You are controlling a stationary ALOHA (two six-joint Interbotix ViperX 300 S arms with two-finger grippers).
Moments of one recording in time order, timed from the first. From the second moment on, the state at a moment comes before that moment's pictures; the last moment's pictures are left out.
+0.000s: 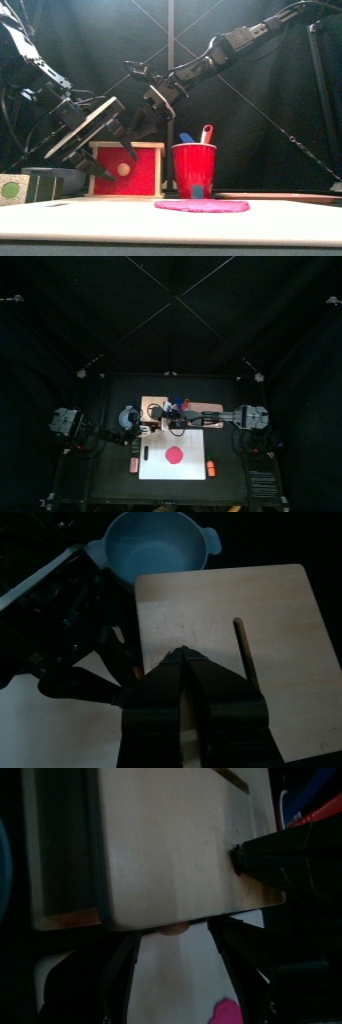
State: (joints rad) left arm -0.17 0.07 0.91 -1.41 -0.74 -0.25; right arm -0.21 0.29 0.19 -0.15 0.24 0.01
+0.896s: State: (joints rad) left arm -0.14 0.12 0.90 -1.36 -0.74 -0.24; right arm -0.21 0.29 0.19 -0.15 0.24 0.01
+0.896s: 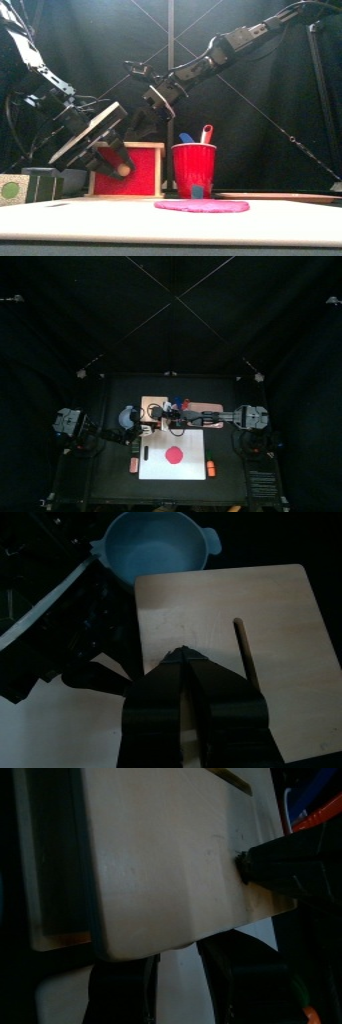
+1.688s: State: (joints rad) left arm -0.23 0.10 0.91 -1.37 -0.73 -0.24; right arm -0.21 0.29 0.19 -0.15 0.25 0.01
